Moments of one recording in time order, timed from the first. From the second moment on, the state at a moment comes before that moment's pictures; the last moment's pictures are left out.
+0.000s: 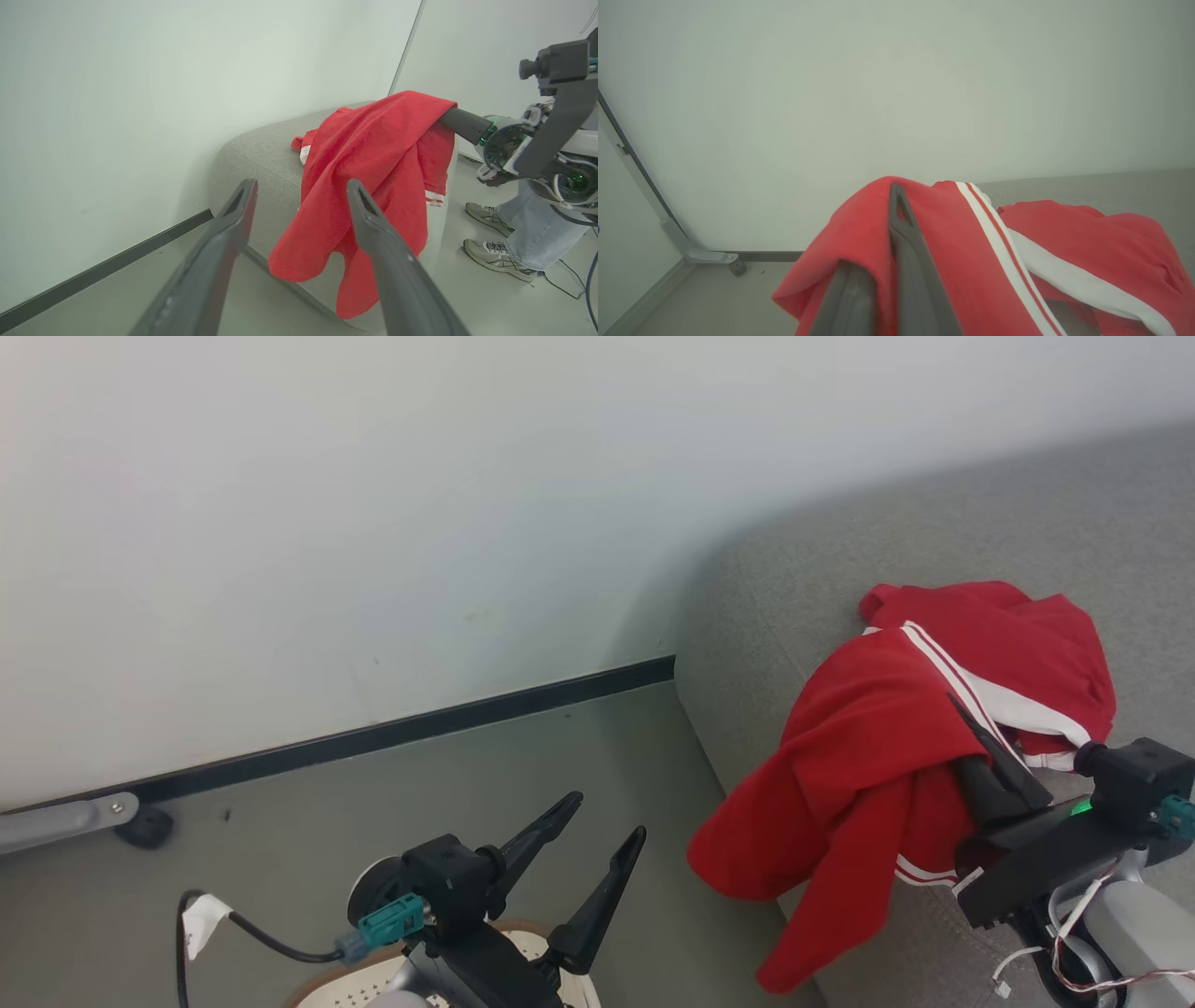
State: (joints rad) left arm -0.40 0.25 -0.74 0.14 -0.69 -0.05 -0.09; right arm -0.49 -0.52 0.65 0.29 0.77 0.03 -0.25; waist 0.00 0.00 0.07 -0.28
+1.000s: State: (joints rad) left arm -0.40 0.27 -0.78 0.11 -0.65 -0.05 -0.08; right arm -0.33 -0.58 0.39 0.07 0.71 -0.03 -0.25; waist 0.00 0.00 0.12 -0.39
